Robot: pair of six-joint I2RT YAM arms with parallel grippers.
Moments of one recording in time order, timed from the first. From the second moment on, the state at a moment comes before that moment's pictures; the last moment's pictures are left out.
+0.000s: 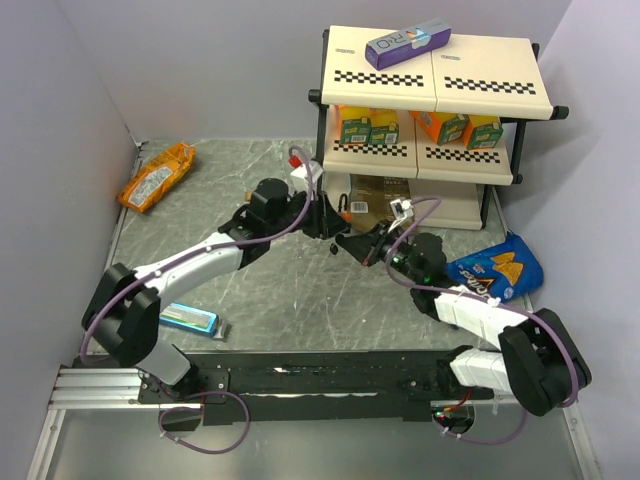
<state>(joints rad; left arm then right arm) -0.69 1.54 1.08 0.19 0.37 -0.51 0.47 1.21 0.42 0.77 -0.37 0.69</state>
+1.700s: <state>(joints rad) -0.73 1.39 1.03 0.27 0.60 -0.48 0.30 0.98 0.43 0.69 -0.80 0.76</state>
